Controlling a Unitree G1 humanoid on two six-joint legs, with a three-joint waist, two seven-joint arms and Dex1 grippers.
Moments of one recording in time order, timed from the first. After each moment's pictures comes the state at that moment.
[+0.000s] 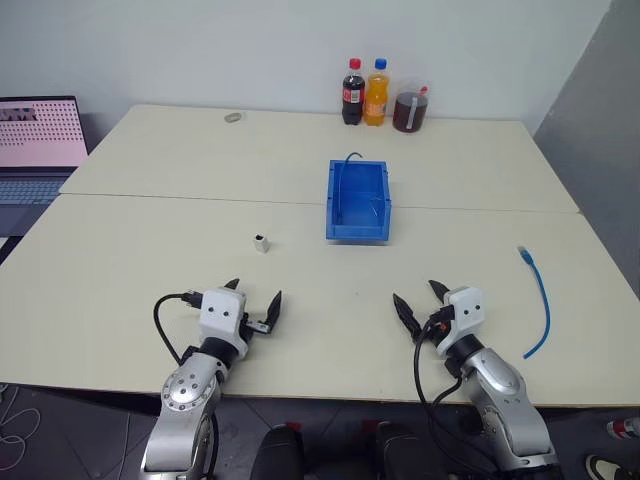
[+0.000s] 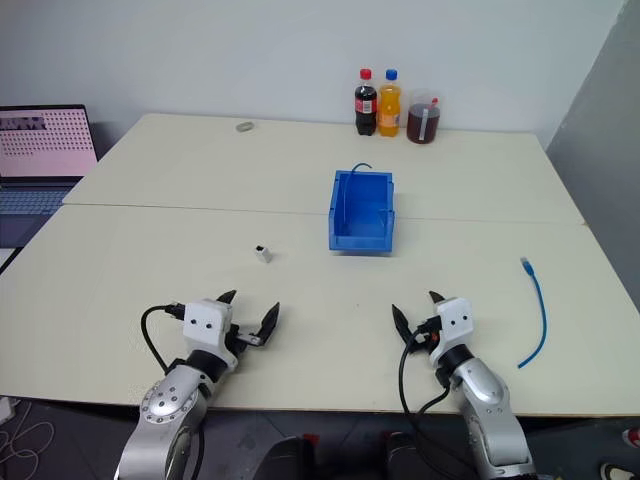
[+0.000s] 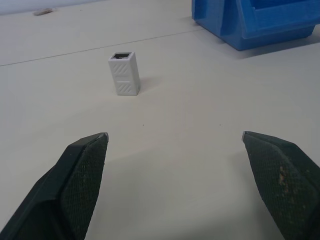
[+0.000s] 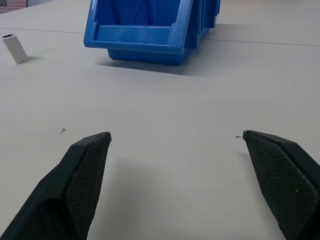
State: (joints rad) left arm 0.12 0.26 0.06 -0.23 -0.11 0.12 -0.30; right arm 0.07 -0.18 0.06 -0.16 0.18 0.09 0.35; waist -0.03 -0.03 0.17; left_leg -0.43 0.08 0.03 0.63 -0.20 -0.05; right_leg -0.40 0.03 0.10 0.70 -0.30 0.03
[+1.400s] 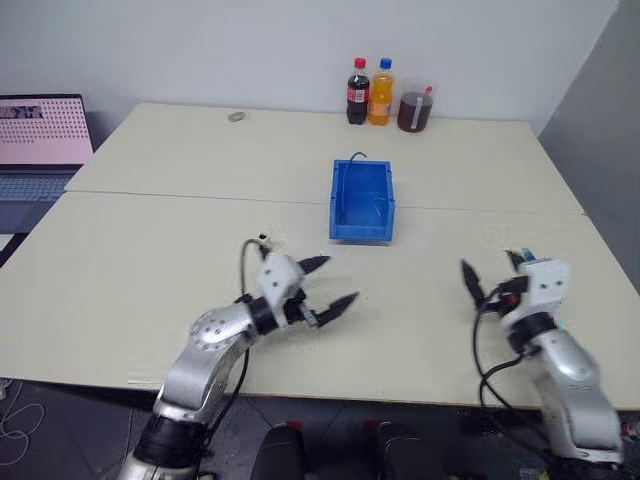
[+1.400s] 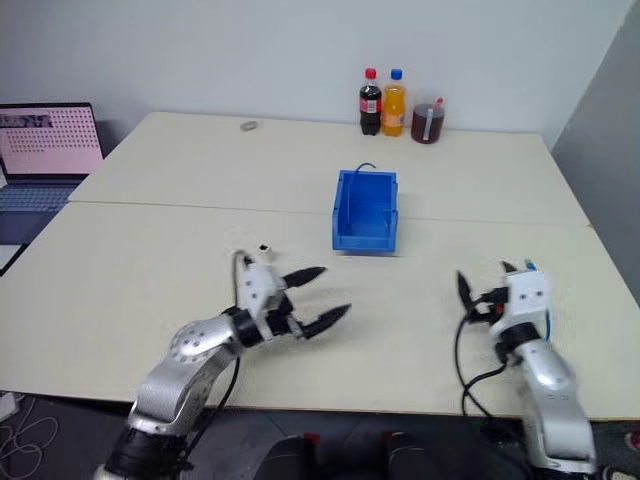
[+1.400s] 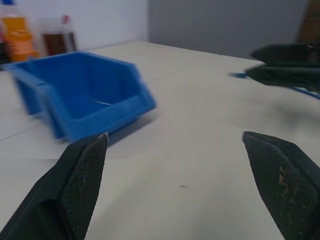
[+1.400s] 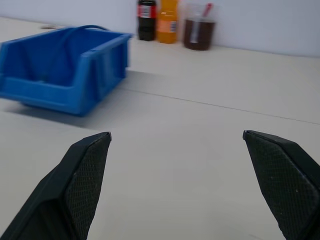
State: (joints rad) left arm -0.24 0.42 -0.19 -0.23 -0.33 0.31 -0.78; right arm 0.03 -0.35 -0.28 -0.33 0.24 0.28 0.26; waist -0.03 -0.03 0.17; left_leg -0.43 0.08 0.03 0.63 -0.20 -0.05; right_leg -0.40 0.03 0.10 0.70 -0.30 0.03
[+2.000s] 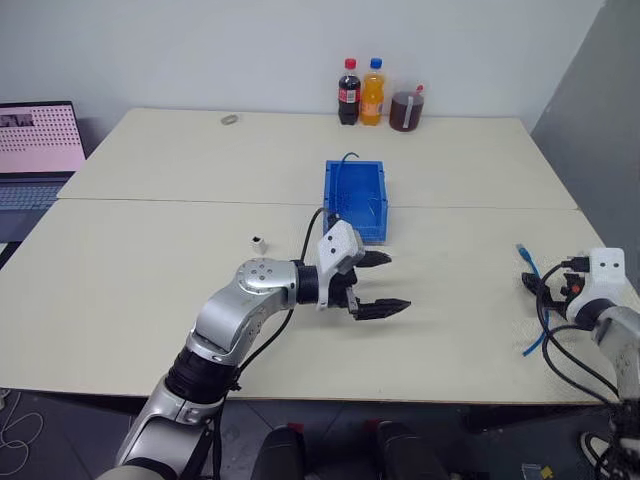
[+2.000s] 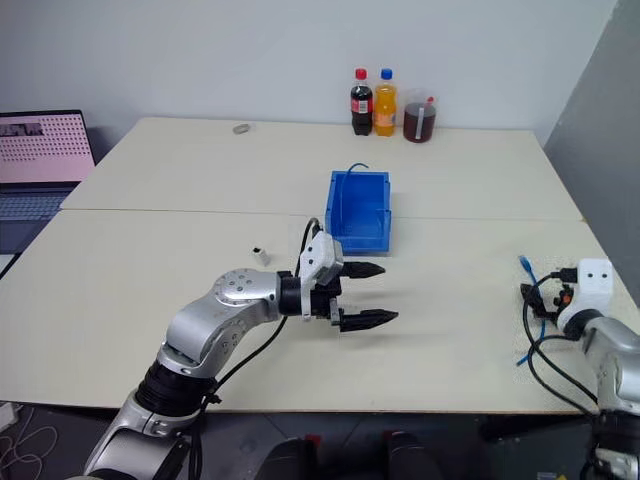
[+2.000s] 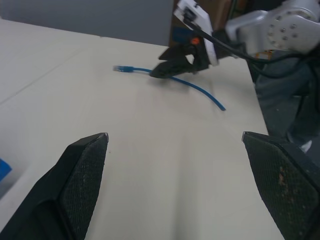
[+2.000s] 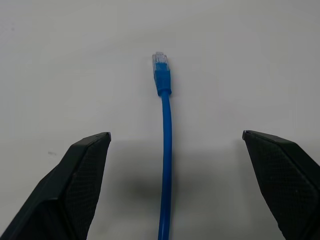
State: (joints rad) left arm -0.54 0.39 -0.31 -0.22 -0.41 0.61 -0.93; right arm -0.25 -0.63 -0.40 0.20 0.33 0.61 0.41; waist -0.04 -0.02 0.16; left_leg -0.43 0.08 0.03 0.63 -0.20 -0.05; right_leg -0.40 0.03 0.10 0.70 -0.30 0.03
